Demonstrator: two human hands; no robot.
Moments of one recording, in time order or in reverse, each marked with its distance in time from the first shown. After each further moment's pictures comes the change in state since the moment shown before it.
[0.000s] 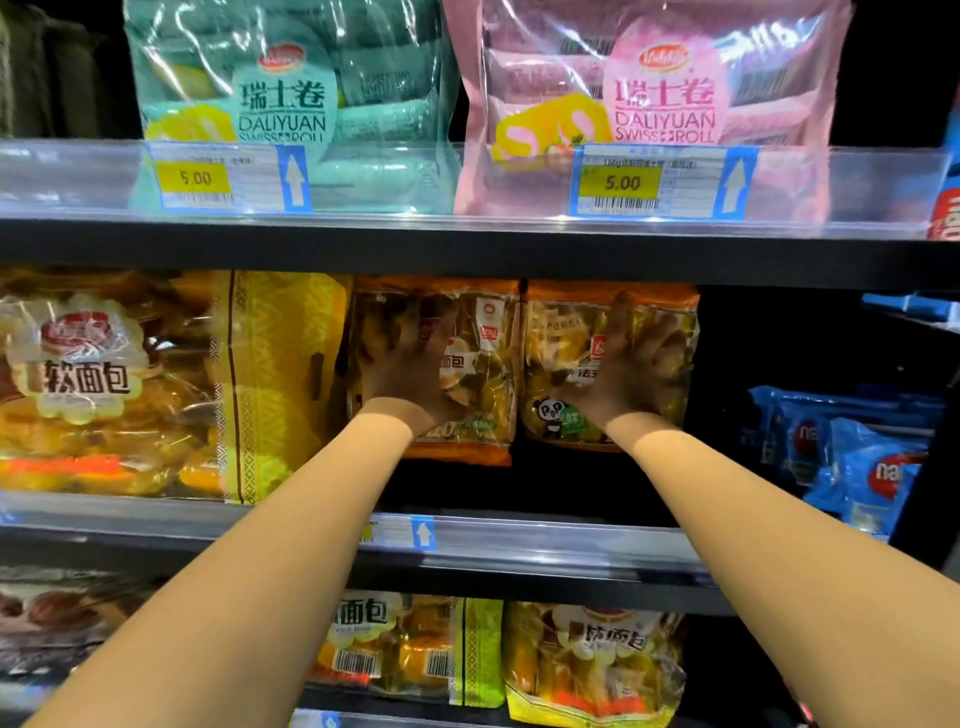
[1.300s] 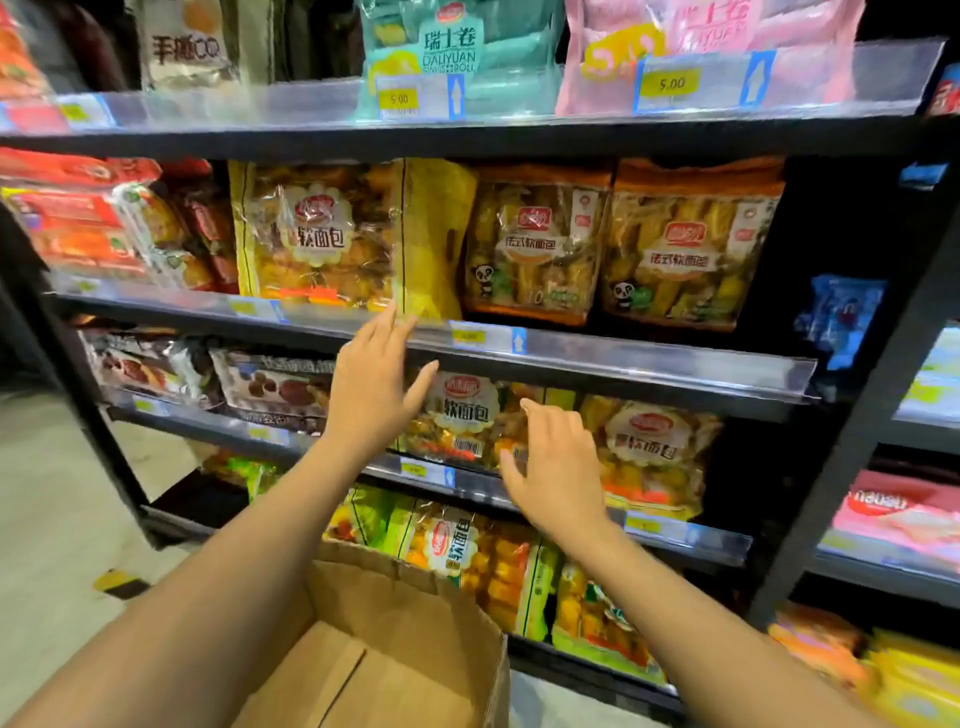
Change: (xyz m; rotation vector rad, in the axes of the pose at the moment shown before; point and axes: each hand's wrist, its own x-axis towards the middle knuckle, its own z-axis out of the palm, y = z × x) left_hand -0.266 -0.070 -0.058 -0.161 0.264 -0.047; right_hand -0.306 0.010 -0.008 0.342 -0.085 -0.619
